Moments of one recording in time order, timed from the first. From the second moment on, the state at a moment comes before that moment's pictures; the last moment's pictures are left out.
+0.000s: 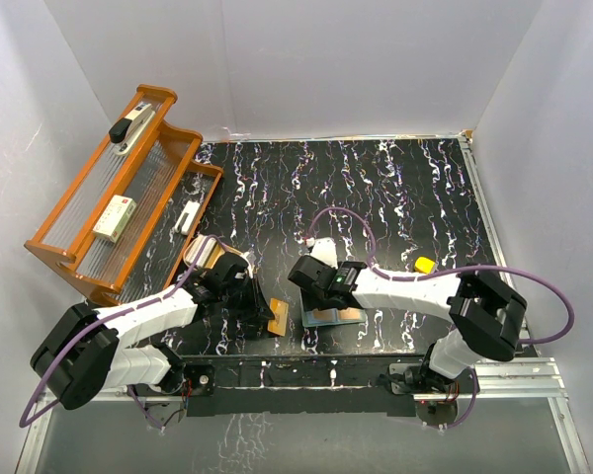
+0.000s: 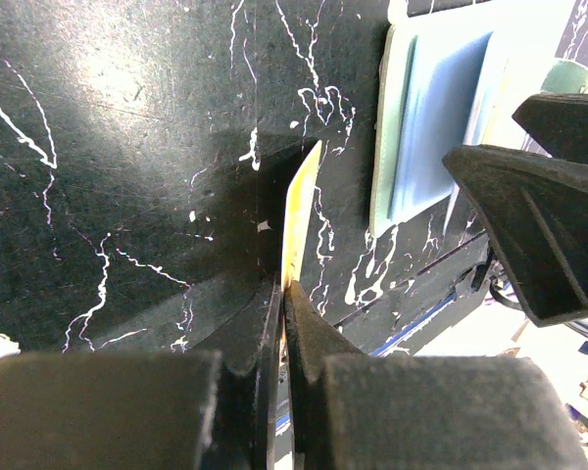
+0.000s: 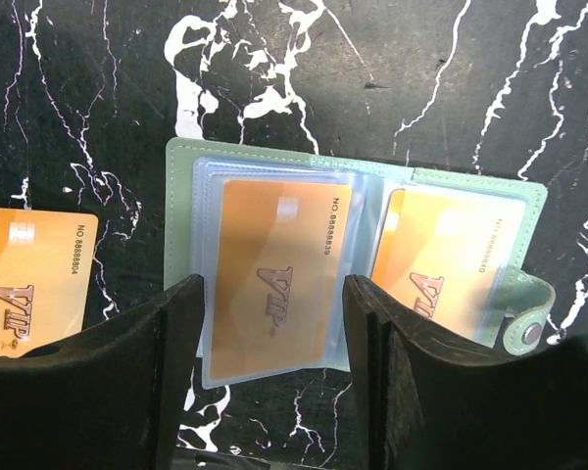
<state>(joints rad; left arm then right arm) -0.72 1.21 0.46 -0.19 0.30 -0.90 1.05 1.53 0.92 -0.55 0.39 0.79</state>
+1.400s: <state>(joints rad) -0.72 1.20 0.46 -0.11 0.33 -0.94 0.97 1.29 0.84 -0.59 0.37 0.75</state>
